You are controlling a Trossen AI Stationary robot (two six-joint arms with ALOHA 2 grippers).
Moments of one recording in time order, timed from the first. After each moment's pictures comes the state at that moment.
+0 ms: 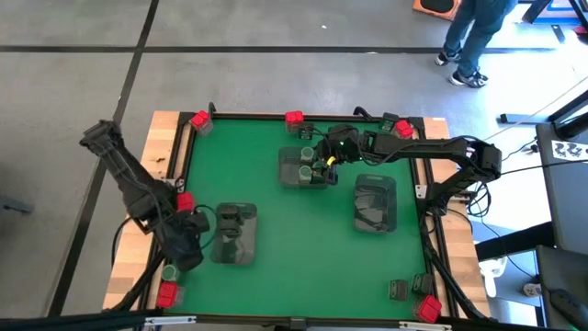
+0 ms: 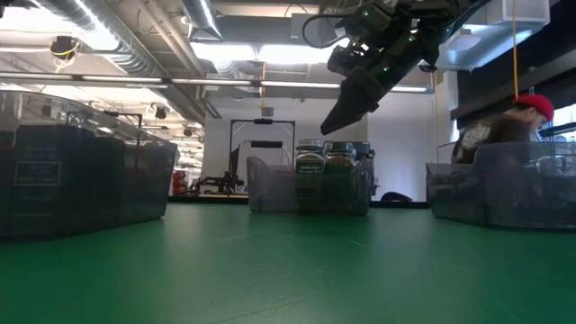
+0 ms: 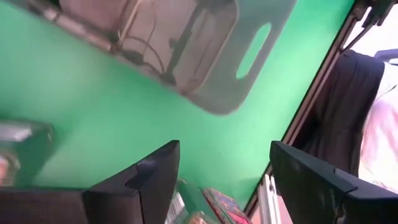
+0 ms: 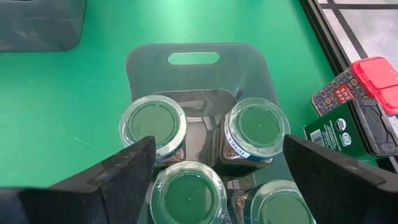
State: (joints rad) left arm -0.84 1.07 0.87 -0.93 -0.06 -1.42; right arm -0.31 1.53 1.02 -0.20 -0.09 -0.22
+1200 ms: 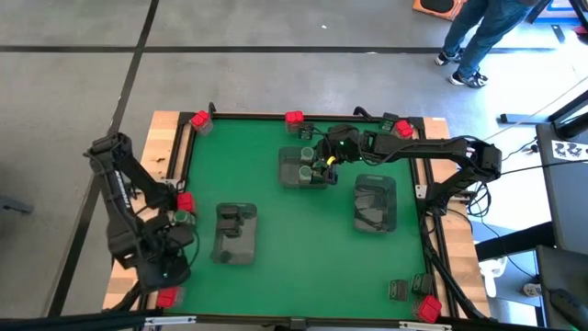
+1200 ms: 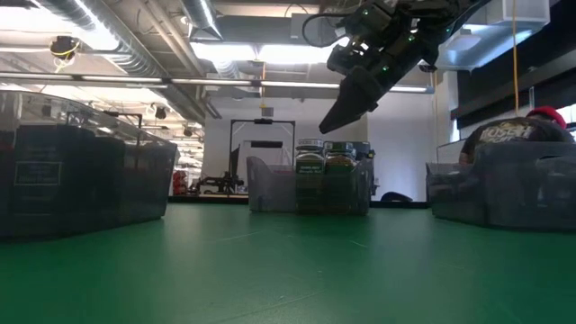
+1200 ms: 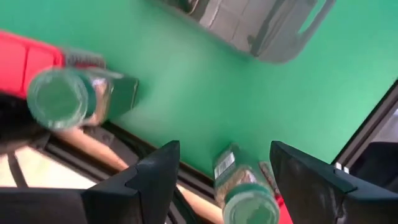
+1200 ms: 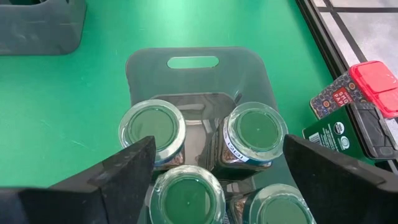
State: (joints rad) left arm -1.10 1.35 1.19 -1.38 -0.17 -1.68; right arm -0.31 1.53 1.02 -0.18 -0.09 -0.22
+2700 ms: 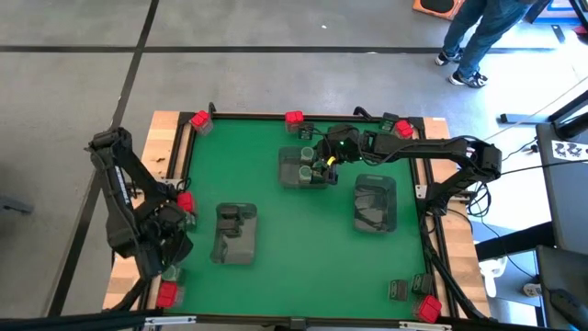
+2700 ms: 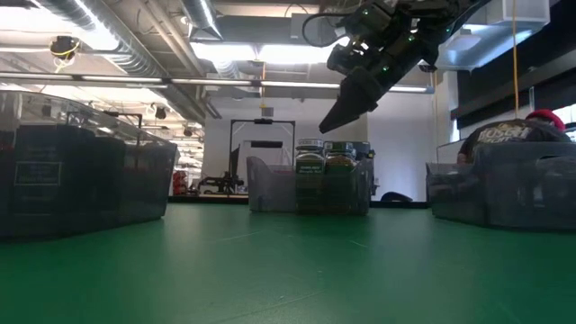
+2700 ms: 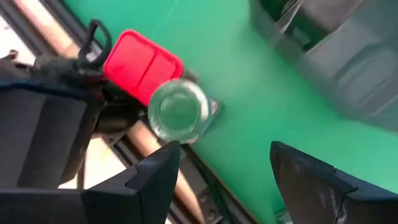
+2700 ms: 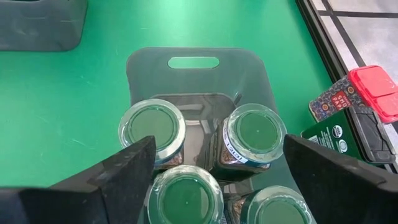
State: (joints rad) left arm -1.13 1.27 1.05 -1.57 -0.26 -1.99; right arm -0.31 1.53 1.02 -0.18 -0.09 -0.24
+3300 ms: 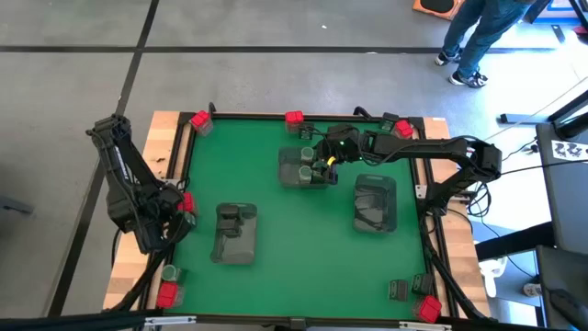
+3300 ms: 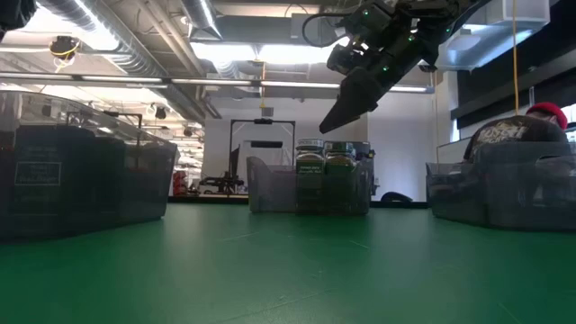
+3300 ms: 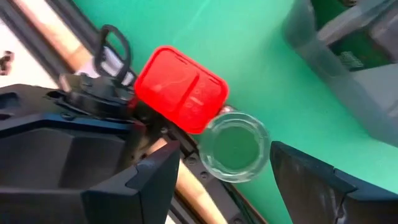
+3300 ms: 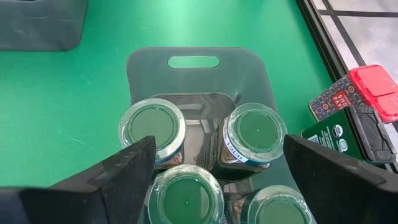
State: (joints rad) left arm -1.08 1.01 0.87 -1.57 -0.25 -1.96; right arm -0.31 1.53 1.02 -0.18 -0.09 -0.24
